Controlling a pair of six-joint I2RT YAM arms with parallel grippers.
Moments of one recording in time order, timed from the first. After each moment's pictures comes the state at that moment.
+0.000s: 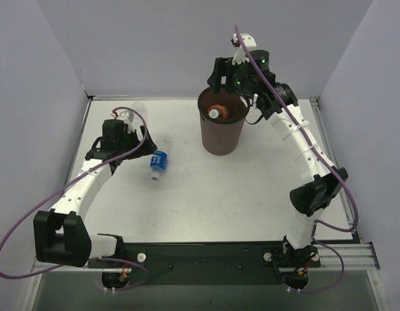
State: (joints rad) left arm -0.15 1.29 0.99 -0.36 0.16 -0.40; right arm 0.43 1.81 2.03 -0.52 -0.06 0.21
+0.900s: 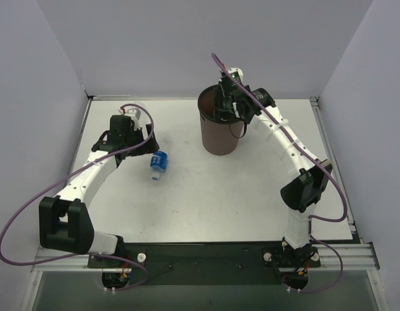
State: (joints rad) left arm -0.19 1.40 1.06 -0.41 0.10 -0.34; right arm 0.57 1.91 2.07 -0.92 0.26 0.33
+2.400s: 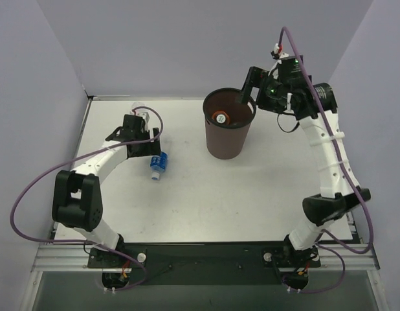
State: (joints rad) left arm -0.22 1.61 1.12 -0.41 0.02 -0.29; right arm 0.32 1.74 2.16 -1.09 -0.10 0.47
